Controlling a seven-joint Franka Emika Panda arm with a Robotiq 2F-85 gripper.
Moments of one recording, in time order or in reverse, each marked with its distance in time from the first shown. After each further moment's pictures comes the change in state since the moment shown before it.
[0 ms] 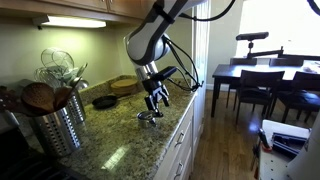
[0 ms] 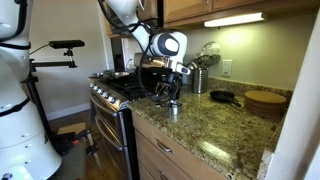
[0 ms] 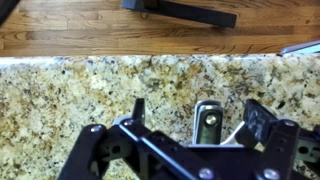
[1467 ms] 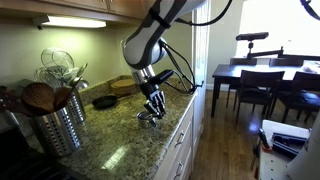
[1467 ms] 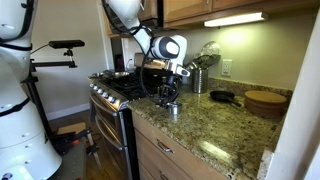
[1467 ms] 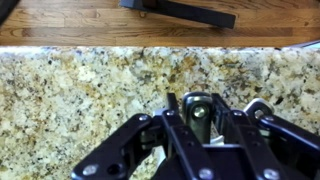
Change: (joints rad) arm 0.008 0.047 0.010 0.038 0.000 0.001 0.000
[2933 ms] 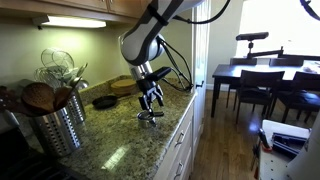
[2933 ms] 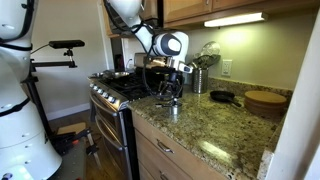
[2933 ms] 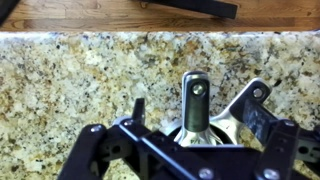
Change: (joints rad) arm 0.000 0.002 -0.004 0.040 0.000 0.000 0.000
